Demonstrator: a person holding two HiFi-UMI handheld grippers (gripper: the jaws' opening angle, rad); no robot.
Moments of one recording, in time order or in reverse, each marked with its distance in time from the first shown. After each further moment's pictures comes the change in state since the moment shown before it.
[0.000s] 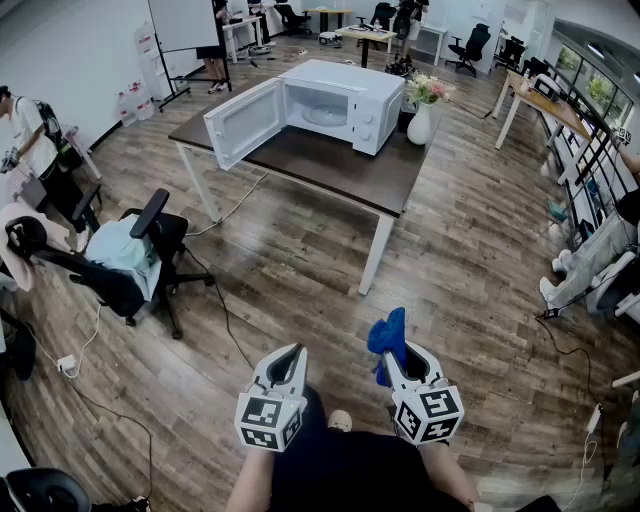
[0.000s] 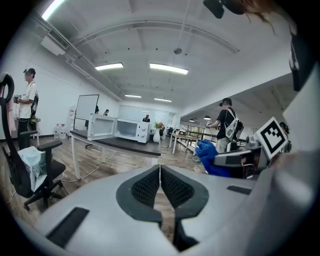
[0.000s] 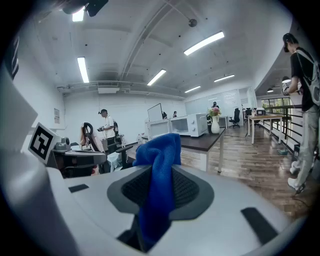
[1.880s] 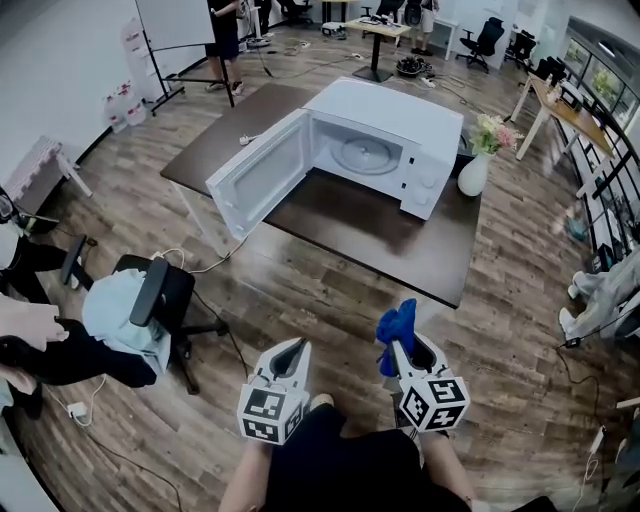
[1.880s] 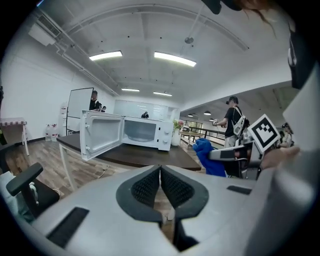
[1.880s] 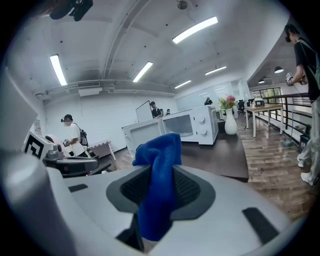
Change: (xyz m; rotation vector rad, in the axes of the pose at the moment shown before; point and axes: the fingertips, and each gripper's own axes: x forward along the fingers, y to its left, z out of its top) left arm 0.236 0.272 0.128 0.035 0.071 -0.050; right arm 0.353 -0.040 0.144 0.125 0.023 -0.073
